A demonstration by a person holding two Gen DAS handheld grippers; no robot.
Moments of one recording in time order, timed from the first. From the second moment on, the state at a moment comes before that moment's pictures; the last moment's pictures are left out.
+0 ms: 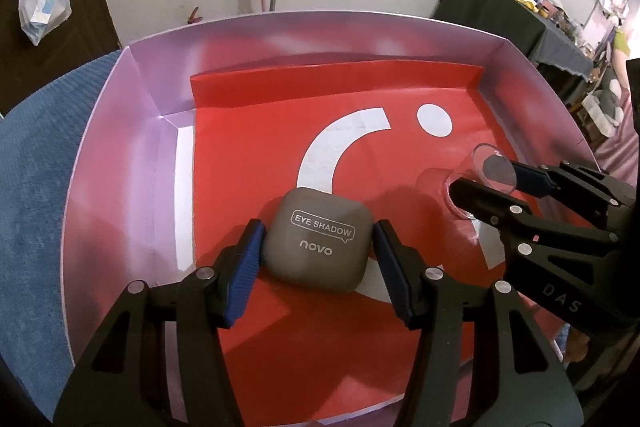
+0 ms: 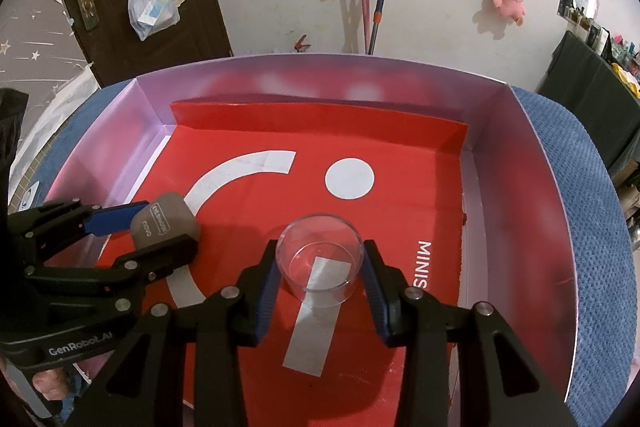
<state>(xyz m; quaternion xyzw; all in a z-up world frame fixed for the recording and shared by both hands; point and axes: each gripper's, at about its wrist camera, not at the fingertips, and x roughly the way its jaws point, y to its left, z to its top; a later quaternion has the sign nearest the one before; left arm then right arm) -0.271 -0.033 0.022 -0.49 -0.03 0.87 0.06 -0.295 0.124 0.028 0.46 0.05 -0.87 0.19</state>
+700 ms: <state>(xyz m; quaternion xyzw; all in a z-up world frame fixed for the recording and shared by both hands) -0.255 -0.033 0.043 -0.46 -0.02 0.88 0.06 -0.275 0.134 0.062 0.43 0.02 -0.88 0.20</state>
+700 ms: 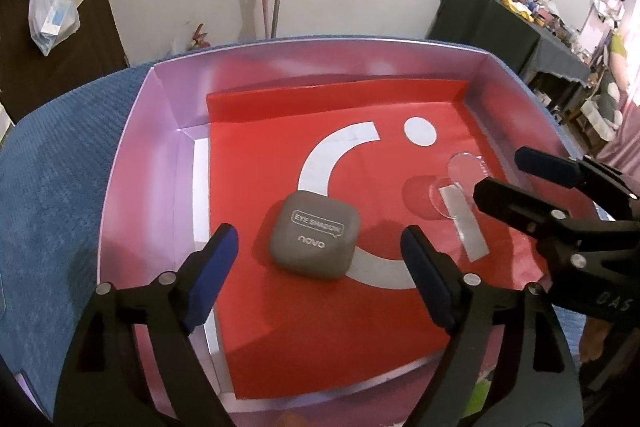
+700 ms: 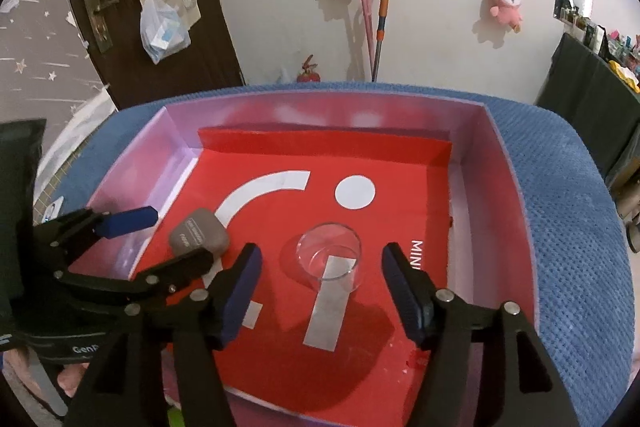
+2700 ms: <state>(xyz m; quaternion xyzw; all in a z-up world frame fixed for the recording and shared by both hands) -0.113 -0.021 0.078 -0.35 -0.01 0.94 0.01 -0.134 0.169 0.104 0.31 -0.02 -0.92 0.24</state>
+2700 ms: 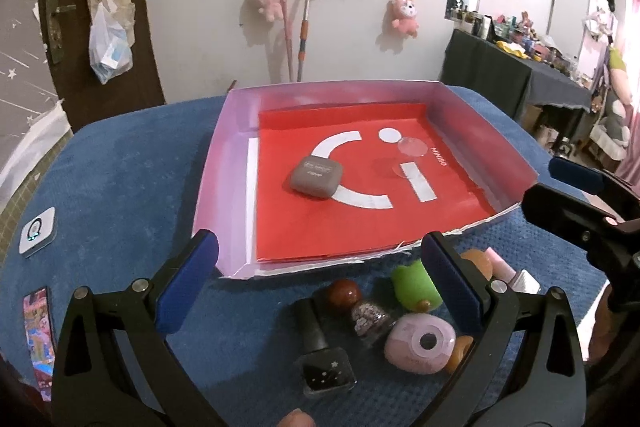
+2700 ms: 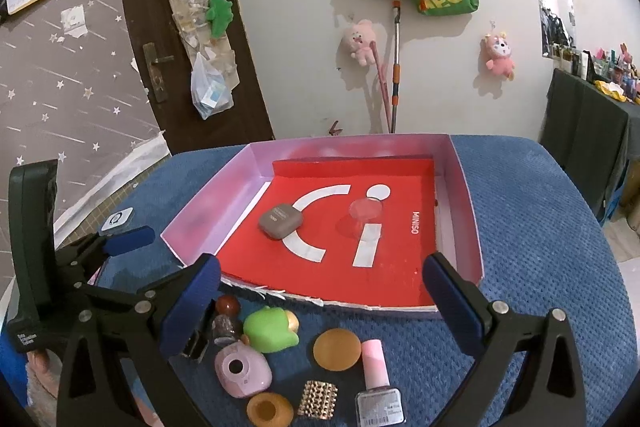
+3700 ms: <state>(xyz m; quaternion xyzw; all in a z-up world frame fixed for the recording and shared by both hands) -0.073 -0.018 0.054 -0.39 -0.03 0.92 0.05 -0.095 0.172 0.072 0.33 0.01 -0.92 0.22</state>
